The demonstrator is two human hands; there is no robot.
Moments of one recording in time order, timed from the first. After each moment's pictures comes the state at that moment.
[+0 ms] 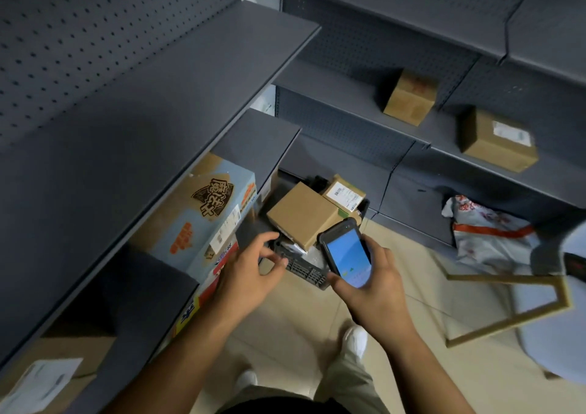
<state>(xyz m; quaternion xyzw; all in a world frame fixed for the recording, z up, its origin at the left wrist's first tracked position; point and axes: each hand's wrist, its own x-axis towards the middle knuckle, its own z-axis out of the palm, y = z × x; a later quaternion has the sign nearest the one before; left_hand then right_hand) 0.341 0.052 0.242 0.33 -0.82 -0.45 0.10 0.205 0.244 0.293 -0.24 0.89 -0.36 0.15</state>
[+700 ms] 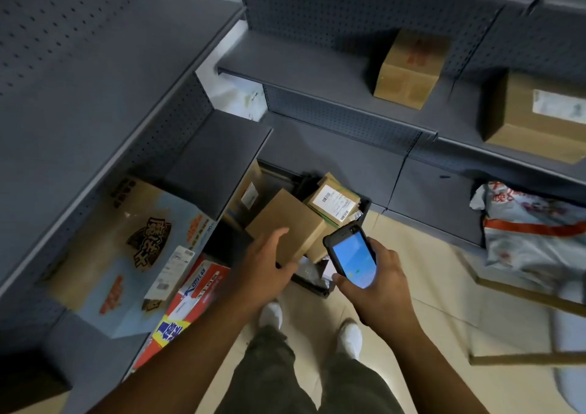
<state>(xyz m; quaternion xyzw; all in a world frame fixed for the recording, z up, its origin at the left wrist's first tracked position) 0.055 0.069 0.186 0.38 -0.83 -0.41 -0.04 -0.065 0.256 0.214 -0.18 0.88 -0.34 0.26</state>
